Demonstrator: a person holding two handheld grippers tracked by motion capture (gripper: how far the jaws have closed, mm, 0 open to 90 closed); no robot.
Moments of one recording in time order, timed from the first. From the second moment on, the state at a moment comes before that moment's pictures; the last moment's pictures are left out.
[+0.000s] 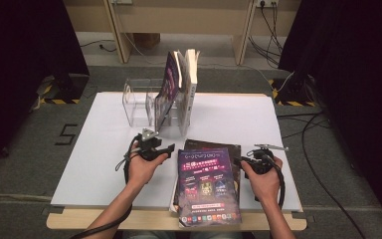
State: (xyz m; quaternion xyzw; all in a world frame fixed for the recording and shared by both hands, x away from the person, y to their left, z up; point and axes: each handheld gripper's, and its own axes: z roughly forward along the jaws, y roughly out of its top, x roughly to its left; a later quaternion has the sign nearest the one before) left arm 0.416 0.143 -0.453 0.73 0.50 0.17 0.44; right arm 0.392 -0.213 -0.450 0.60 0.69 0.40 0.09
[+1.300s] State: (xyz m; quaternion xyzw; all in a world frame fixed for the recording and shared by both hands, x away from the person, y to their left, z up) left arm 0.381 0.115 -0.491 0.74 0.51 0.07 0.43; right arm 0.390 -0.191 -0.472 0.59 0.73 0.34 0.03
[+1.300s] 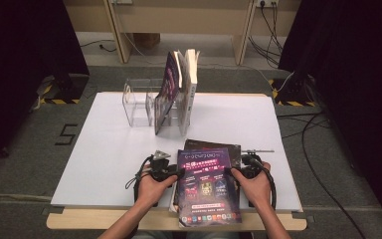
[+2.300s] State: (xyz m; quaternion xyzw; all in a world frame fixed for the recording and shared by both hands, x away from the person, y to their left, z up) left arm 0.407 0.133 -0.490 0.71 0.56 0.09 0.42; right arm 0.399 -0.163 -0.473 0.61 0.71 0.35 0.03
